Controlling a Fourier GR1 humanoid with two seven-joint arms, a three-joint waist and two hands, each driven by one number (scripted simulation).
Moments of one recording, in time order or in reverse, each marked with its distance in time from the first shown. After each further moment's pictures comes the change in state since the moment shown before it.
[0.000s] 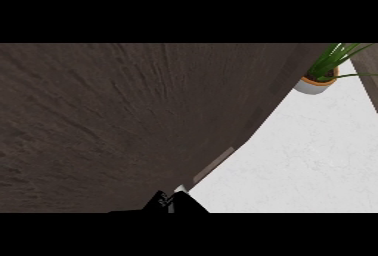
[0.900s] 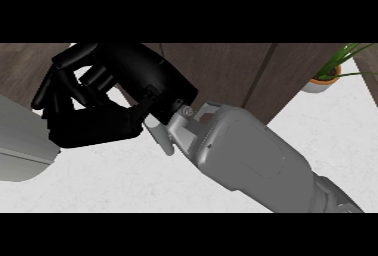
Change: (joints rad) left arm 0.093 -0.011 0.152 0.076 -0.017 -0.129 0.069; right arm -0.444 0.064 -0.360 0.709 -0.410 0.352 -0.192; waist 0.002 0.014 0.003
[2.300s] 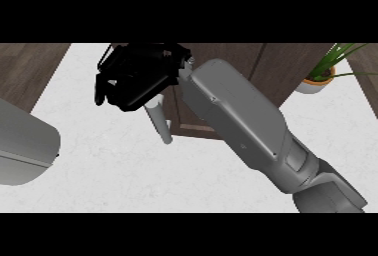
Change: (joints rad) left arm 0.046 -0.113 0.193 0.032 -0.043 -0.097 0.159; right arm -0.159 0.005 -0.059 0.646 -0.378 0.710 -0.093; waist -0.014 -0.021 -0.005
